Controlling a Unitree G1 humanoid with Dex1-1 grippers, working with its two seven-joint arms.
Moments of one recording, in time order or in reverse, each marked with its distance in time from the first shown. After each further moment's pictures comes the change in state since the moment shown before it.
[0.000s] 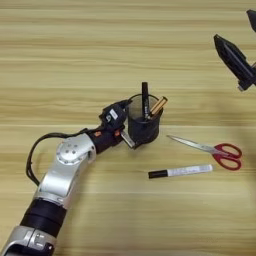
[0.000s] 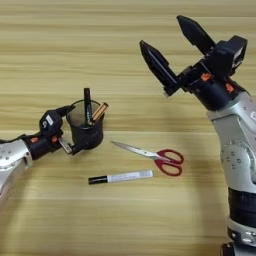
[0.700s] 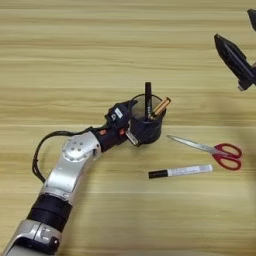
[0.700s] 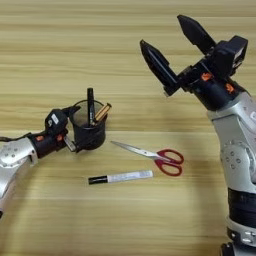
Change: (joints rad) left arm -0.029 -0.019 -0.012 0.049 0.003 -0.021 -0.003; right arm 0.000 0.002 0.000 0.000 -0.001 -0.011 -0.001
